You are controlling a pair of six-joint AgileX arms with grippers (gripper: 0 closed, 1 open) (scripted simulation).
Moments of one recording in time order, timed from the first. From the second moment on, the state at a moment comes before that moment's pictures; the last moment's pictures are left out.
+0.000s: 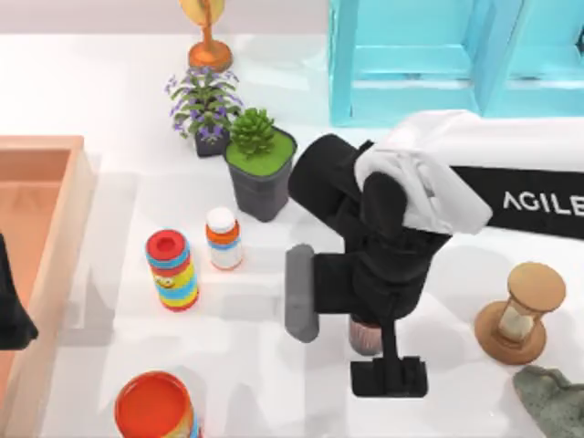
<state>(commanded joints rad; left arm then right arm) 0.00 0.00 0.00 0.00 0.00 0.00 0.79 1.96 1.33 -0.94 0.00 -0.76</state>
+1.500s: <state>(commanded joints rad) 0.00 0.00 0.00 0.00 0.00 0.00 0.75 1.93 1.35 -0.96 -0.01 -0.76</state>
